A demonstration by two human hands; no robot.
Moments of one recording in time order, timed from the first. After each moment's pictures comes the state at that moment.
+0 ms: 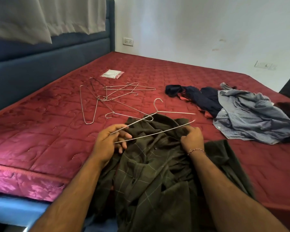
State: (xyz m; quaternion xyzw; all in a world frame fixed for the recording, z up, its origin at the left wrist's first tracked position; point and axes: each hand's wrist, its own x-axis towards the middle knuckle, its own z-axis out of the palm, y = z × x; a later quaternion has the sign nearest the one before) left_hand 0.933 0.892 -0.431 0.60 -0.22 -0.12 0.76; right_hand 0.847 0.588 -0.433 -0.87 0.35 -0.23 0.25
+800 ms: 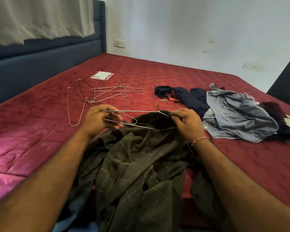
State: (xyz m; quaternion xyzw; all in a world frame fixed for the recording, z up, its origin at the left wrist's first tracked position) left_hand 0.974 0.860 -0.371 0.61 -0.25 -0.14 0.74; right_hand 0.832 0.552 -0.361 -0.92 0.10 -0.31 0.21
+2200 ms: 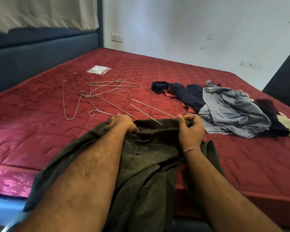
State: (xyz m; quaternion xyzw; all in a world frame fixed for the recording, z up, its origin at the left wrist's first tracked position) left_hand 0.977 0.744 -0.404 0.97 -0.12 -0.15 0.15; right_hand 0.792 0.583 -0.394 -0.73 0.28 -0.49 0.40
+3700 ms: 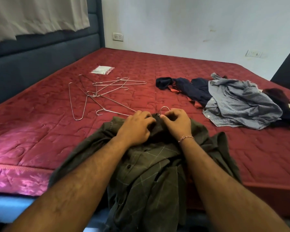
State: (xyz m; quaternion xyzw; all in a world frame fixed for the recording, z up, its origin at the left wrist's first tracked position) left_hand 0.928 0.783 -0.415 0.84 -0.49 0.15 0.18; right_hand 0.836 0.605 -0.403 -0.85 0.22 -0.33 0.34
